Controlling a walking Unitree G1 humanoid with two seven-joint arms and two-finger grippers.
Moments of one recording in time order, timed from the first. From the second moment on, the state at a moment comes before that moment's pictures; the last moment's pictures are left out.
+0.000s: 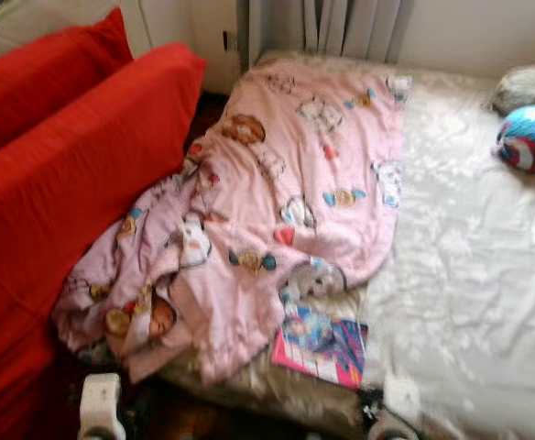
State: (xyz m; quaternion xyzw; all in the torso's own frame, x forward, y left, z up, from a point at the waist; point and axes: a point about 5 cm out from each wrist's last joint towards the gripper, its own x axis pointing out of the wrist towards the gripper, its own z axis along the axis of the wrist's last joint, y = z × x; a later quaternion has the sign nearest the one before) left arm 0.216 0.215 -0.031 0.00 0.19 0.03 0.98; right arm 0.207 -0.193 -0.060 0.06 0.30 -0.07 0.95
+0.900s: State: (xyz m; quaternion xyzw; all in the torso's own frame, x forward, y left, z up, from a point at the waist) left arm 0.255 0.229 0.059 0.02 -0.03 0.04 1.00; right arm 0.255 -0.179 0.025 0.04 0.03 -0.02 1.00
